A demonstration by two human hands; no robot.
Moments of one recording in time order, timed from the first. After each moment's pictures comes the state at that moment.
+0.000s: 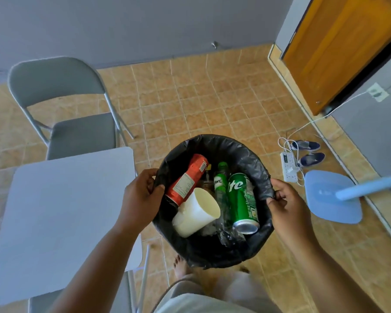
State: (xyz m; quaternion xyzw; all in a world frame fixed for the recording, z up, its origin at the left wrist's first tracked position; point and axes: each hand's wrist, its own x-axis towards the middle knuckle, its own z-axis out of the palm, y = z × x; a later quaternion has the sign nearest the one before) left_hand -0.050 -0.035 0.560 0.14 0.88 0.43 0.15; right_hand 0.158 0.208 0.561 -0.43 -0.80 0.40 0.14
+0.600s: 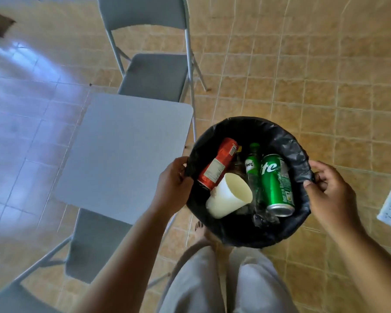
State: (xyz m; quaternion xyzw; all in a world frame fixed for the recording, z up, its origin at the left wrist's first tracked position) left_hand -0.109 0.003 0.448 -0.09 0.89 0.41 0.19; right_hand -0.032 0.320 0.419 -0.25 -0.87 0.43 0.01
